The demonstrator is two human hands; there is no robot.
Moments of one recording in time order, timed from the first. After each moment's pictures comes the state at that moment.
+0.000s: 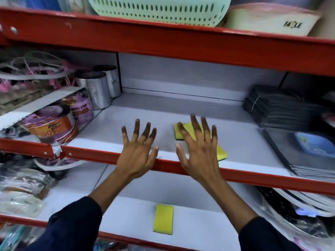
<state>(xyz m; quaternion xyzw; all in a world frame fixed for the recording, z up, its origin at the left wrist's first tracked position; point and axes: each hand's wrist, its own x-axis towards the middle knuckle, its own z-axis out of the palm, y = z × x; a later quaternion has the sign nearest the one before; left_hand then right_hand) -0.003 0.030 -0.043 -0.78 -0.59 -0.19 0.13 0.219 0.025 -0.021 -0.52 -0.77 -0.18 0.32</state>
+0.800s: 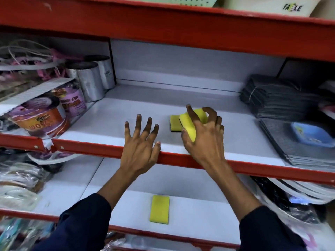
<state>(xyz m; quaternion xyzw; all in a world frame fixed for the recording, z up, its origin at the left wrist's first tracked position) 0.028 0.027 -0.055 -0.76 -0.60 -0.21 0.15 0.235 0.024 0.006 -0.61 -0.71 -0.13 0.33</state>
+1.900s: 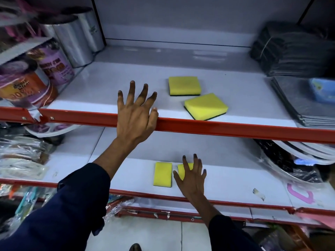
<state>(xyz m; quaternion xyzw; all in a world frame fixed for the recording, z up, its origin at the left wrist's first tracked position) 0.032 0.024 -0.059 -0.74 -0.61 -0.24 0.13 0.236 -0.047 -0.296 -0.72 -0.68 0.09 0.13</state>
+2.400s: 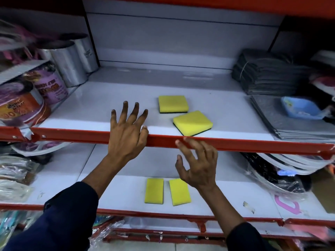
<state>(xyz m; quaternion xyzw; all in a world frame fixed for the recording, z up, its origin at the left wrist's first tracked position) 0.031 0.020 -0.057 -0.75 -0.61 -0.23 0.11 0.262 -0.029 -0.127 -0.46 -0.71 -0.29 0.46</state>
